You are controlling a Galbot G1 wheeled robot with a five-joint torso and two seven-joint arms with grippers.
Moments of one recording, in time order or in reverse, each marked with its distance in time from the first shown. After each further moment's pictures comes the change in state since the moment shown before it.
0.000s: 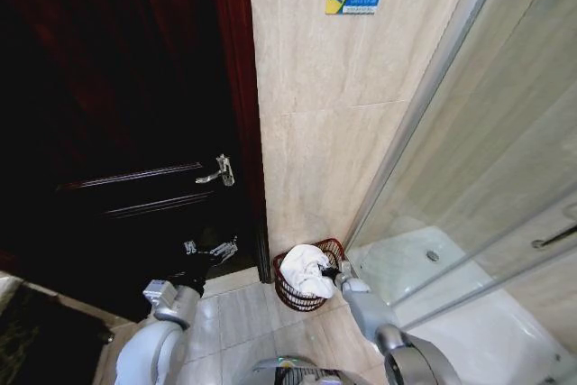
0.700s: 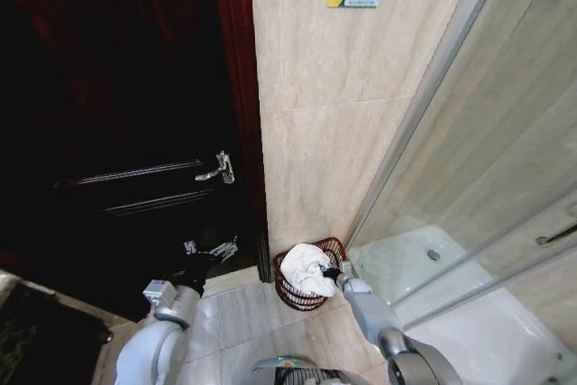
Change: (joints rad) left arm 0.000 0.000 0.000 0.000 0.000 0.000 0.000; right arm -0.018 -0.010 -0.023 0.049 -0.039 -0.039 0.003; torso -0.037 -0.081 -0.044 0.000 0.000
